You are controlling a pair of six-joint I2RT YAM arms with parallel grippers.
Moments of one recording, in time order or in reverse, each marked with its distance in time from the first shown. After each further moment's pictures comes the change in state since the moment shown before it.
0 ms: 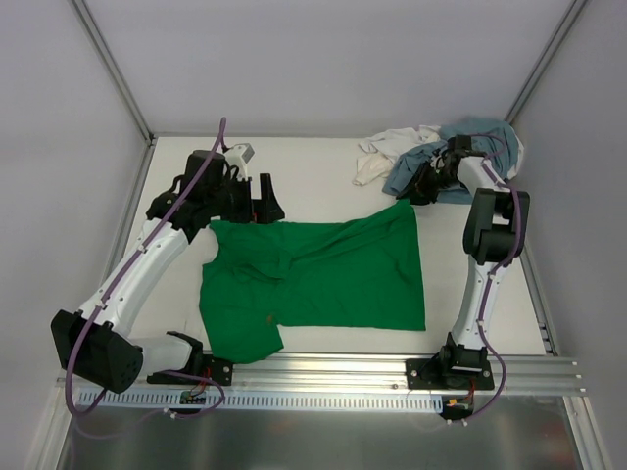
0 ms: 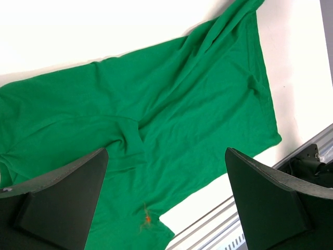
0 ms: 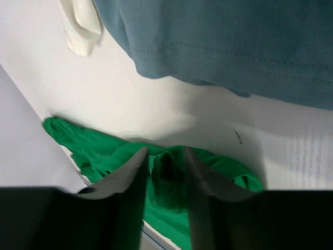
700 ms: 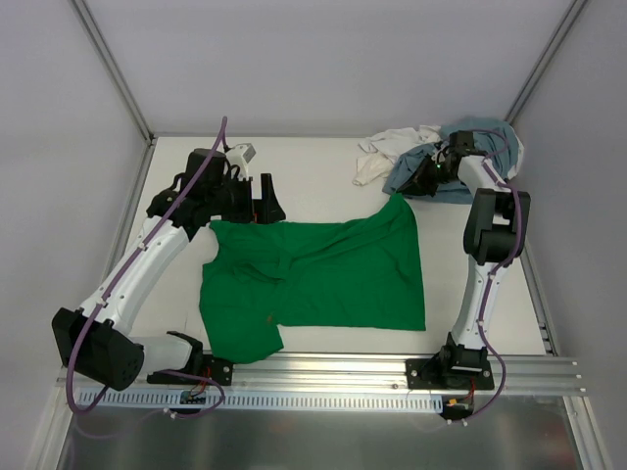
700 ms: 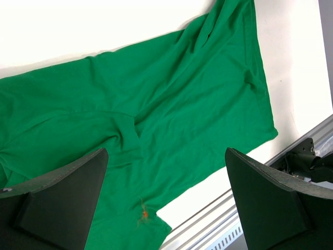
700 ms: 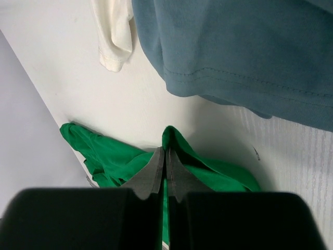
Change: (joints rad) left arm 0.000 0.012 0.023 -0.032 0.024 0.001; right arm 0.000 0.002 0.015 0.105 -0.040 0.066
